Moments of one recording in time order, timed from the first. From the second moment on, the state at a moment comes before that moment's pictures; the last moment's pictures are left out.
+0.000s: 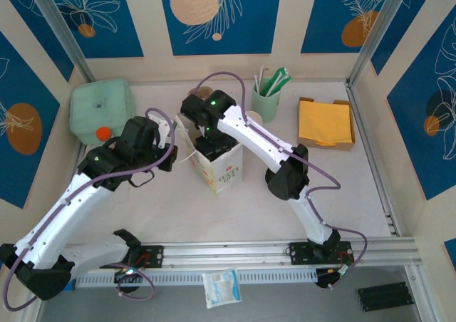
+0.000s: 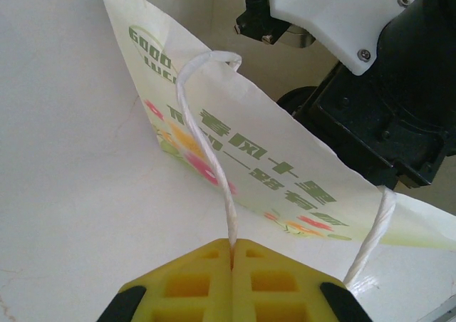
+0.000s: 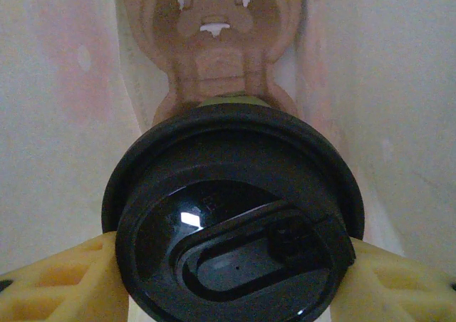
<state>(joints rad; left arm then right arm) -0.62 1.03 1.25 -0.99 -0.05 -0.26 0.88 2.26 2.46 -1.71 0.05 0.38</state>
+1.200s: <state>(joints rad) -0.62 1.04 1.25 -0.99 -0.05 -0.26 0.85 2.26 2.46 -1.71 -0.01 0.38</state>
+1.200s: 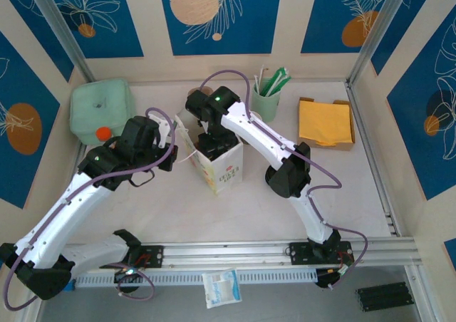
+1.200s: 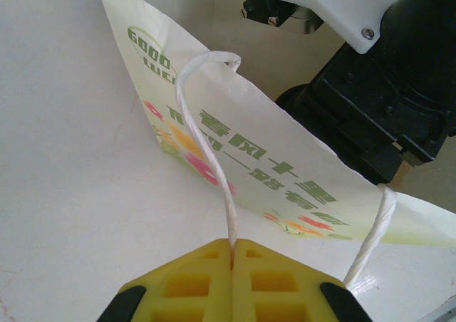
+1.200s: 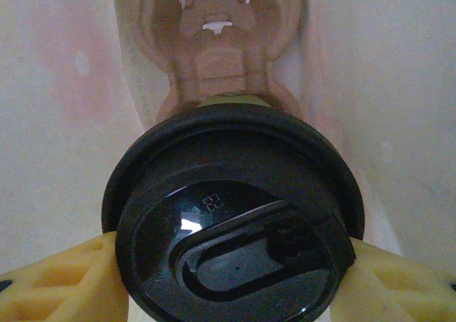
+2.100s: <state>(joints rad) -0.62 1.05 1.25 -0.99 -0.05 -0.26 0.86 2.22 2.40 -1.70 0.02 0.37</state>
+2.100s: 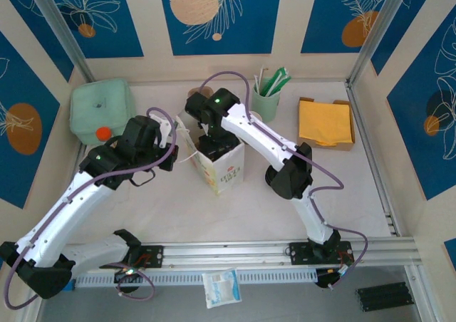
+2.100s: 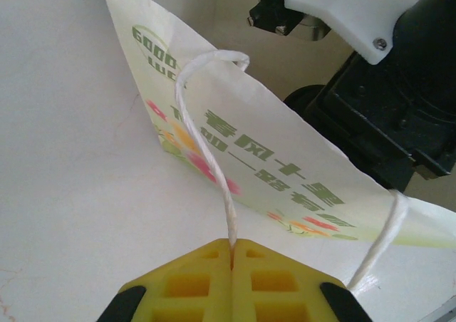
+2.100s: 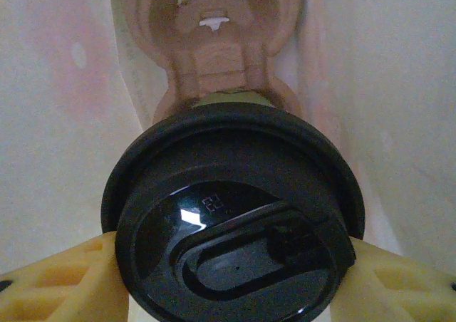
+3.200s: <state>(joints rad) -0.62 1.05 1.25 -0.98 -0.05 -0.26 0.86 2.20 2.31 -1.71 0.02 0.36</state>
